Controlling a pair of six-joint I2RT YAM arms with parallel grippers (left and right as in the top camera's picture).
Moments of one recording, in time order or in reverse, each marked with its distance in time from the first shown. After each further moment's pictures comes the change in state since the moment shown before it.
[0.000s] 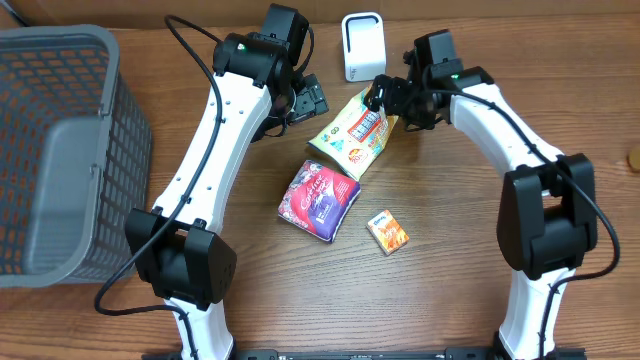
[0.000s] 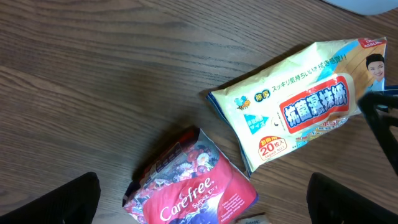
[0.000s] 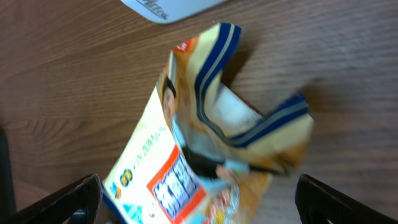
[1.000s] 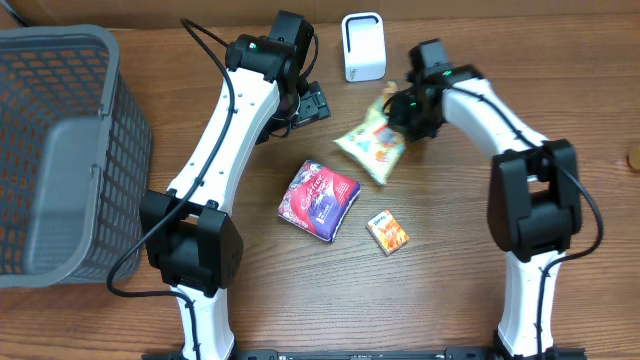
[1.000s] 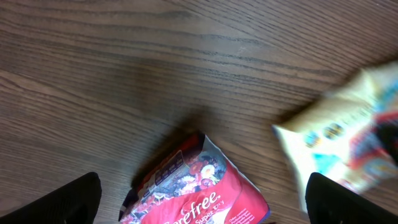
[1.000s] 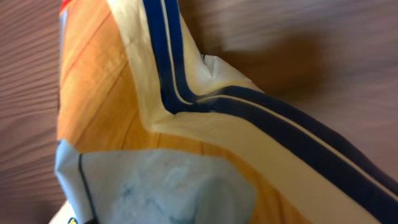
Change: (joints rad) left arm 0.000 0.077 0.000 0.011 0.004 0.012; right arm -0.052 0.099 0.109 -0.296 0.136 0.010
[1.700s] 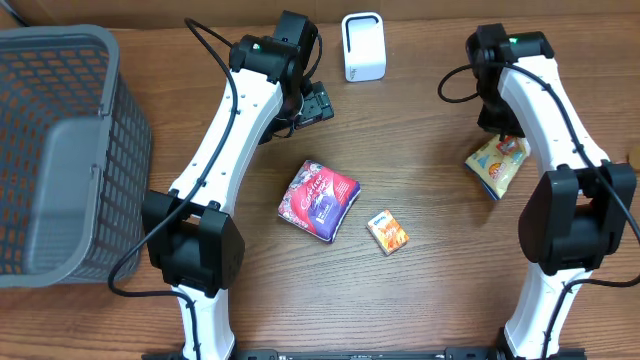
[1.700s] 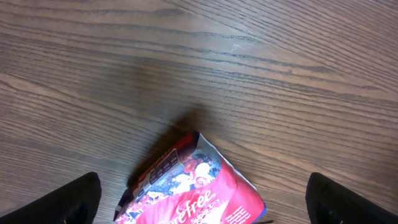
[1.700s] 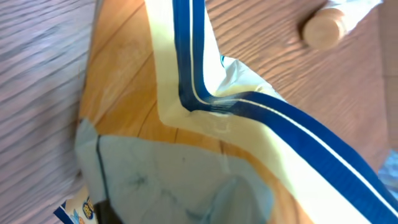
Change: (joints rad) left arm -0.011 0.000 0.000 0.005 0.003 0.000; right arm -0.118 -0.114 0.115 -0.533 0.768 0.058
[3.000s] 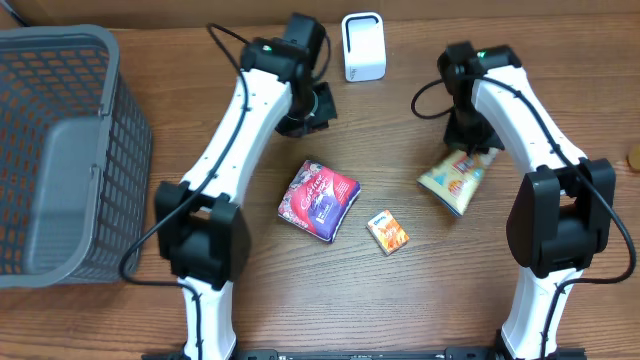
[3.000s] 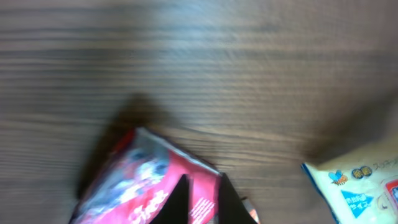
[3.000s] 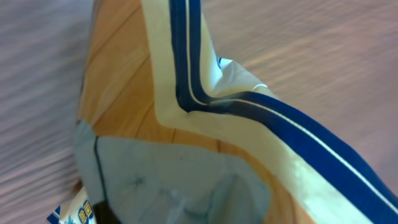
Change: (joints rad) left arm -0.027 0.065 0.000 0.074 0.199 0.111; right arm 0.092 0.000 -0.047 0.020 -0.305 -0.047
